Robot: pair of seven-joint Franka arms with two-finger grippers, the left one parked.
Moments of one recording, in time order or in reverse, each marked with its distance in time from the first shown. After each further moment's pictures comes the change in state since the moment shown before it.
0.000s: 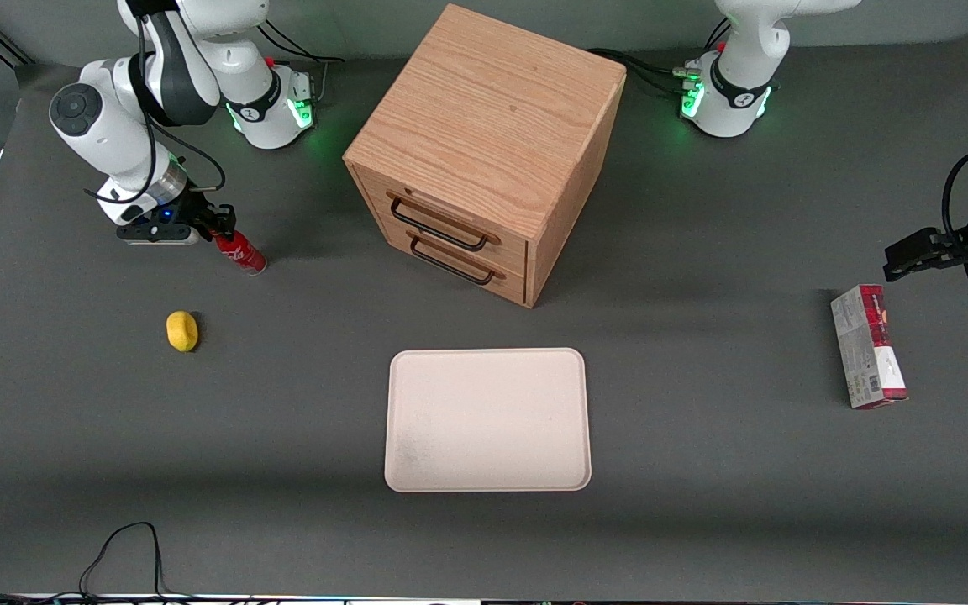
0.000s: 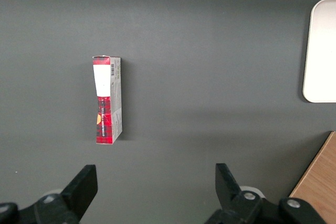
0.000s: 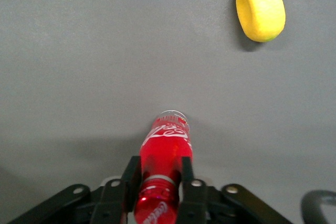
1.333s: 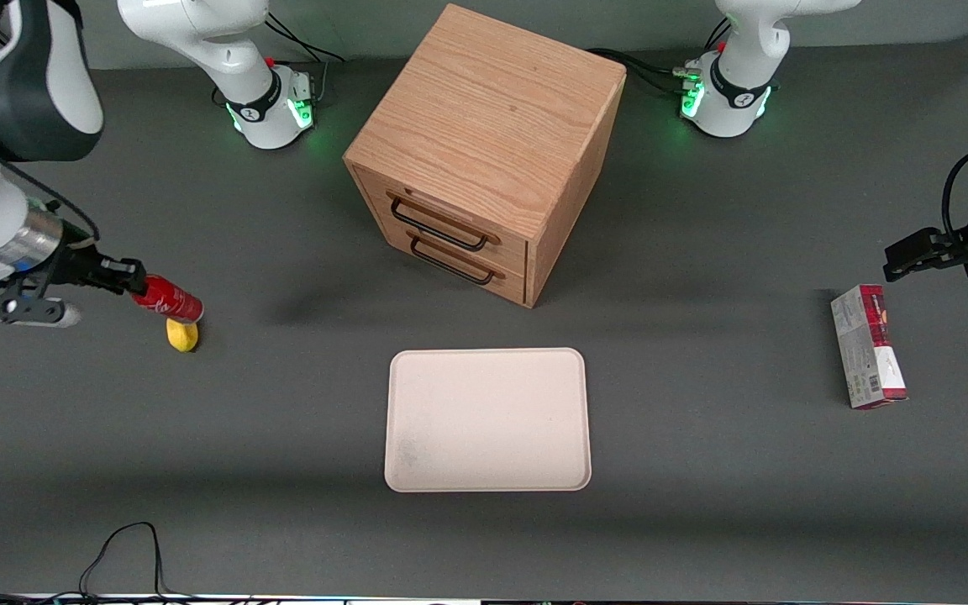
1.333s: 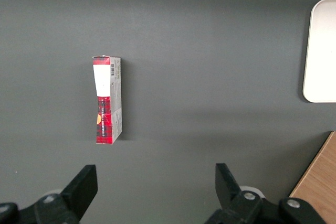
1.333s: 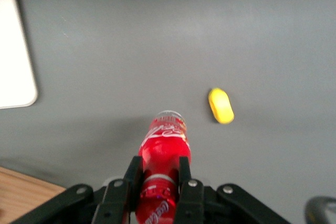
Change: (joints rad) arm -0.004 0.447 0.047 1.105 0.059 -0.715 0.043
